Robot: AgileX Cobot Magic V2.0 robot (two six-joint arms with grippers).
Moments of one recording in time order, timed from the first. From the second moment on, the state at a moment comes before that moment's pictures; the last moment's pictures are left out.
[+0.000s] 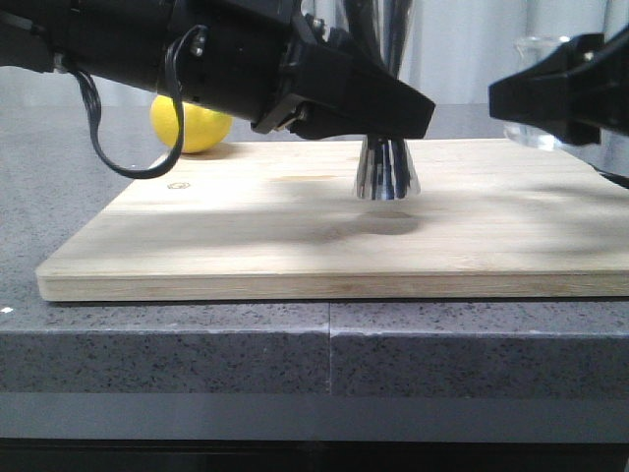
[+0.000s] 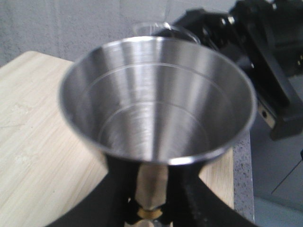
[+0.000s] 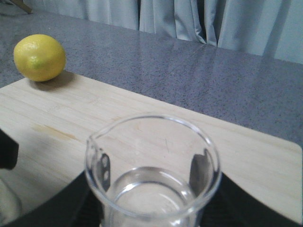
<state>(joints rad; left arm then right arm) -0.60 1.72 -1.01 1.40 -0.77 -1.10 0.23 1.25 -0.41 -0.32 -0.65 0.15</state>
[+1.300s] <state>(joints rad) -0.60 1.72 -1.02 1.52 -0.80 -1.17 0.52 1.11 -0.85 -0.69 0.02 0.15</state>
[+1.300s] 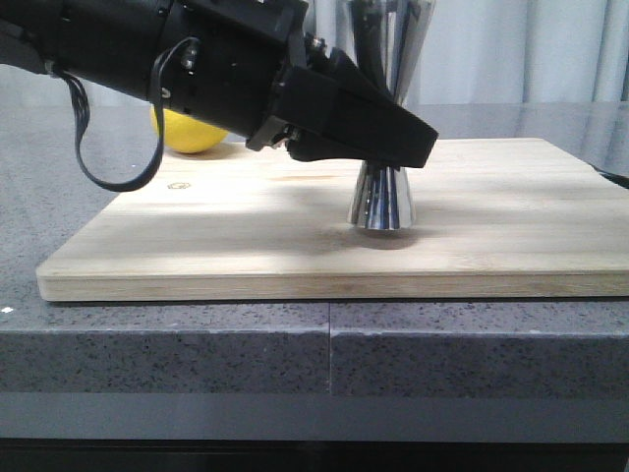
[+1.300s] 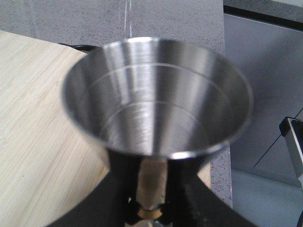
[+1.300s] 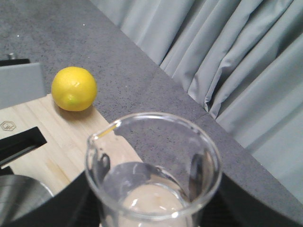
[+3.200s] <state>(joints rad) -0.60 1.72 -1.02 1.52 -0.82 -1.17 0.58 1.11 -0.86 -1.08 0.06 0.15</state>
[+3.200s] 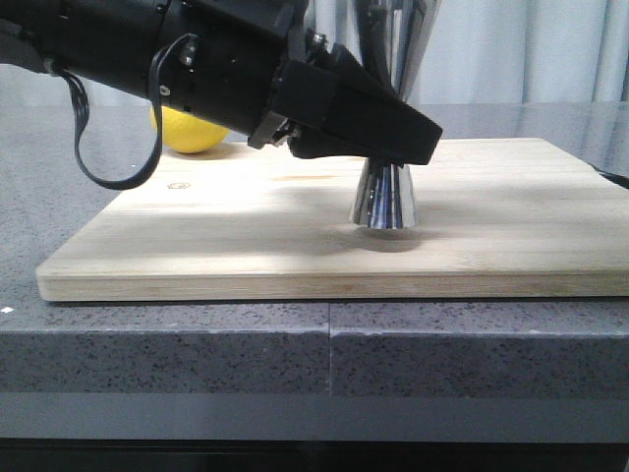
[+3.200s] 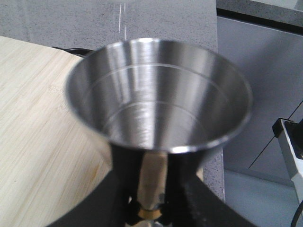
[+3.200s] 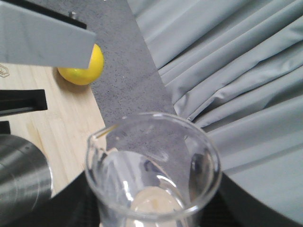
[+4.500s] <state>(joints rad) -0.60 1.72 -1.02 1.52 -0.82 -1.17 0.58 1.11 -0.86 -1.25 0.03 0.15</state>
